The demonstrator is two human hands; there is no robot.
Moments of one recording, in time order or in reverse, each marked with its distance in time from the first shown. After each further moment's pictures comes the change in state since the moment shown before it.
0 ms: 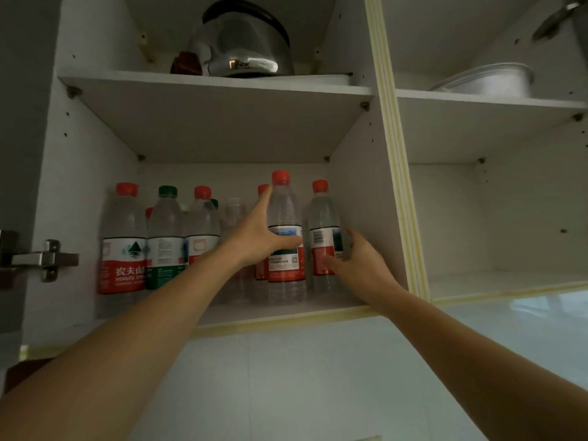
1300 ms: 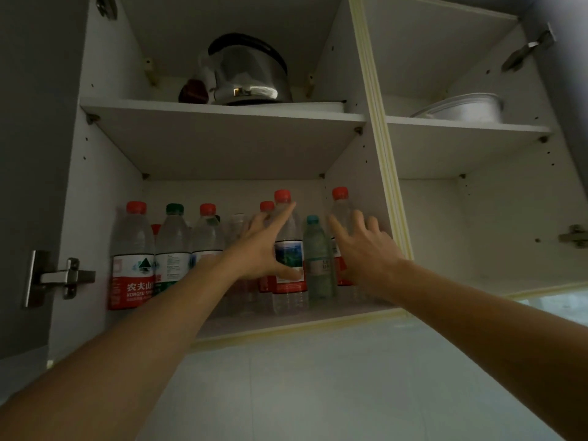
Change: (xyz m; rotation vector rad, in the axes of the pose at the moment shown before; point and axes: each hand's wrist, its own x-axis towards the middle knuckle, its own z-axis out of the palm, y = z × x) left_hand 0.000 -0.003 -0.019 0.478 -0.150 0.125; right_hand 0.002 -0.048 -0.031 -1.214 -0.042 -0.313
